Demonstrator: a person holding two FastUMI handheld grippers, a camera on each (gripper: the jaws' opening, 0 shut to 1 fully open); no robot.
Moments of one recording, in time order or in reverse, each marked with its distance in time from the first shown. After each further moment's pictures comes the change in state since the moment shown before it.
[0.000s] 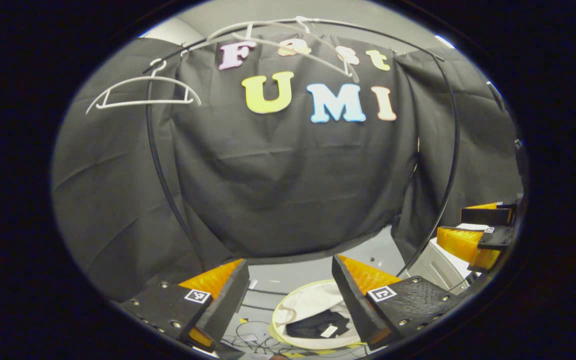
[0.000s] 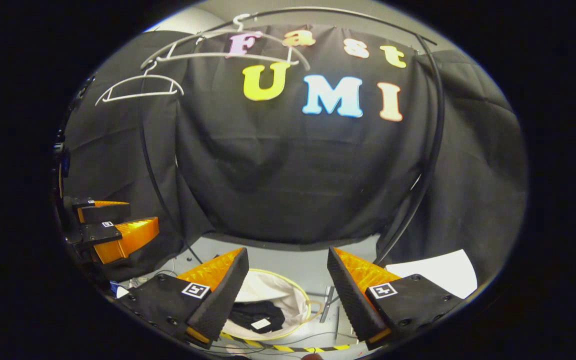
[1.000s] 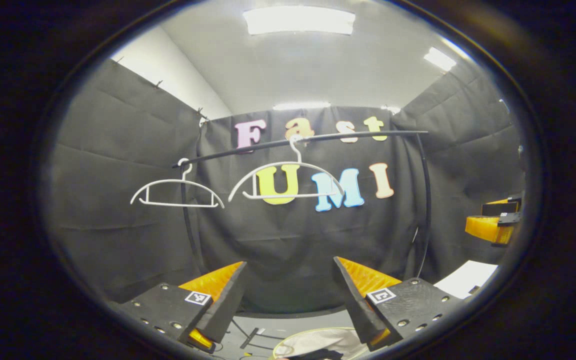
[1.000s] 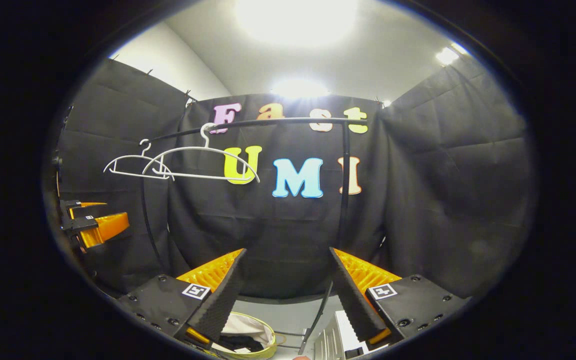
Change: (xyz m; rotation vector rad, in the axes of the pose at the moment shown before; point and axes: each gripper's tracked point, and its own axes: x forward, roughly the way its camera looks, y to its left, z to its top) left arm -0.190 -0.037 0.156 0.012 -0.419 0.094; right arm -0.171 -0.122 0.118 0.028 -0.391 -0.083
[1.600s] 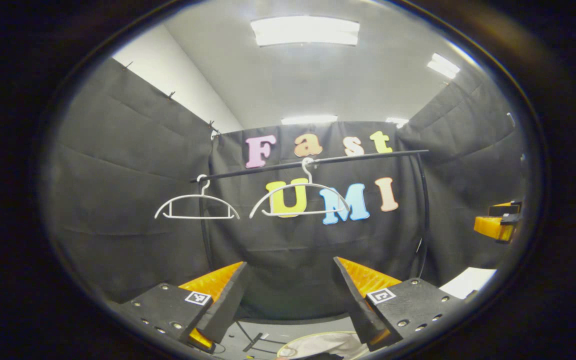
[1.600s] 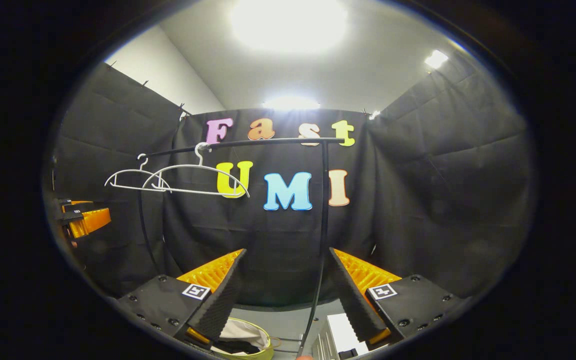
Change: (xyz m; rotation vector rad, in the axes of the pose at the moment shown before) left arm -0.063 0.015 0.027 0.002 -0.069 0.055; right arm -0.038 -0.019 0.017 0.013 -0.067 -0.038
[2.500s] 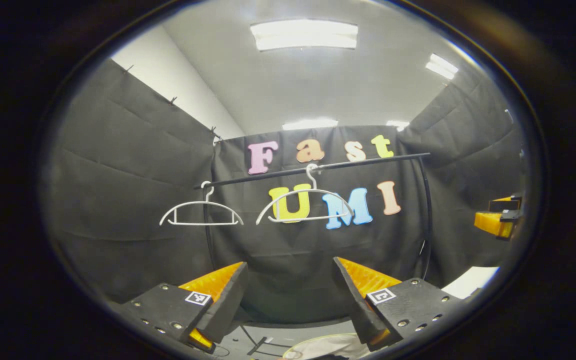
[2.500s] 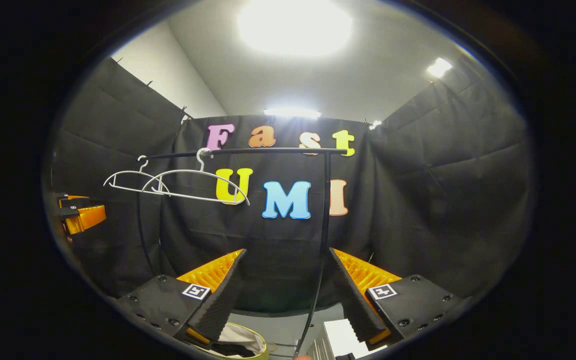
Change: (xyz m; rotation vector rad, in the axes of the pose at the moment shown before) left arm 0.001 0.009 0.005 0.015 -0.035 0.014; right arm 0.006 0.007 0.014 -0.026 -0.049 -0.004
